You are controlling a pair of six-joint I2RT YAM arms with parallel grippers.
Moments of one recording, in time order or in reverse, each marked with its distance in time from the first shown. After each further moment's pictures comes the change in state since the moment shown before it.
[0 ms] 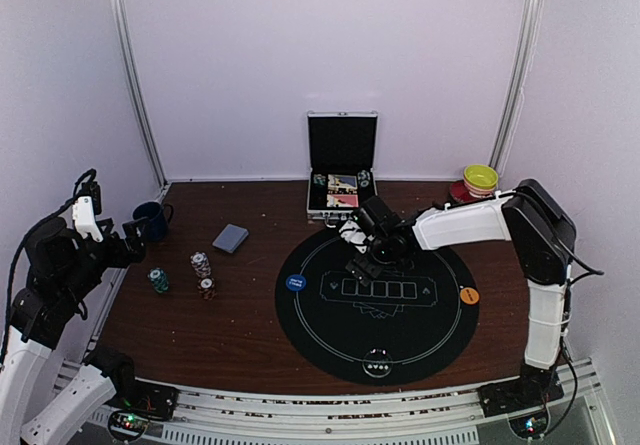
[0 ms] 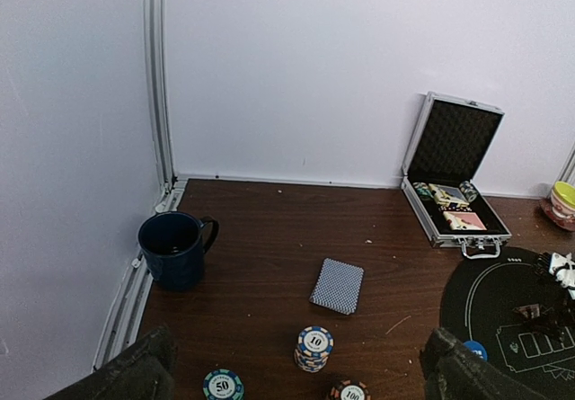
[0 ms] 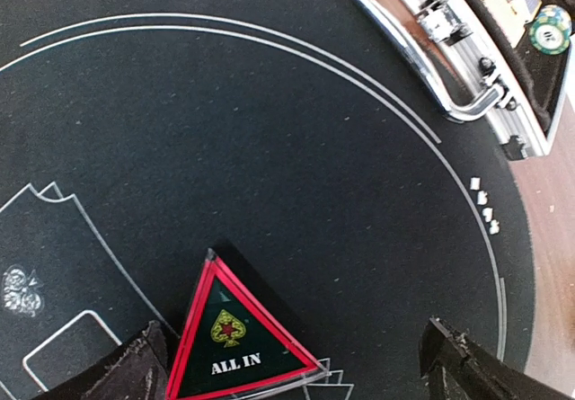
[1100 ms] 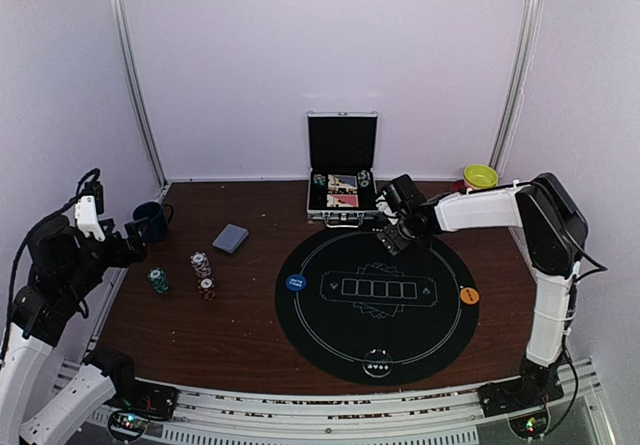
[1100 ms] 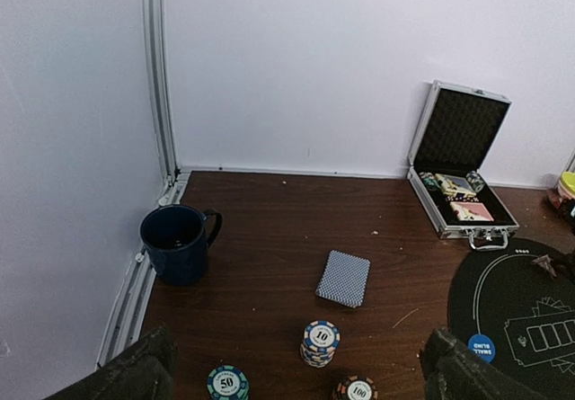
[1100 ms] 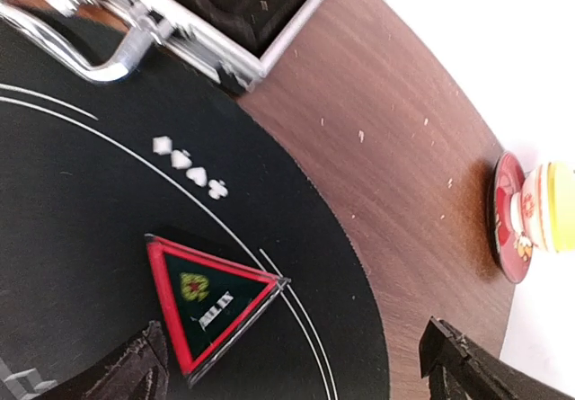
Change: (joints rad) left arm 0.005 0.015 0.000 0.001 0.000 0.009; right arm -0.169 -0.022 0.002 0.051 0.252 0.007
